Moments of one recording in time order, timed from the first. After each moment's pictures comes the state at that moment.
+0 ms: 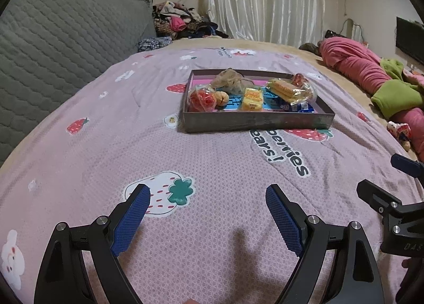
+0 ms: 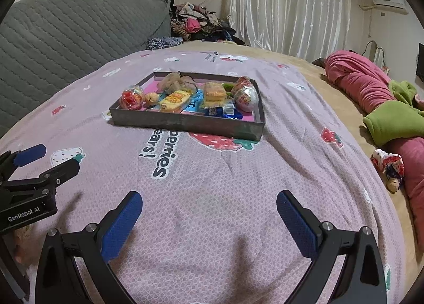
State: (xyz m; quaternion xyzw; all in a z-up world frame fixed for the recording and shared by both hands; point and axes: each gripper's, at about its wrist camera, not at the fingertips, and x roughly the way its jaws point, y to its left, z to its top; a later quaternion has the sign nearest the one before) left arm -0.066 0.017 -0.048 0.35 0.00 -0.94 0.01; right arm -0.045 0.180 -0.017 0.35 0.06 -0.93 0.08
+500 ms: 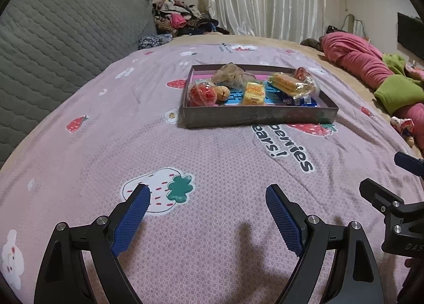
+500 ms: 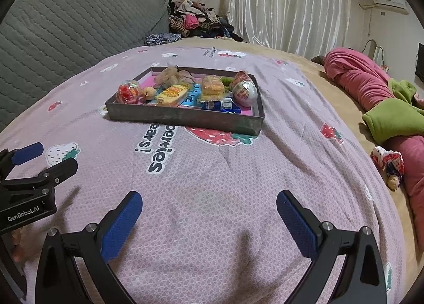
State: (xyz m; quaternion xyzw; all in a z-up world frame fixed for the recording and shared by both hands) left arm -0.072 0.022 -0.056 0.36 -0.01 -0.93 0.02; right arm -0.048 0.181 -0.023 0.36 0.06 -0.93 0.07
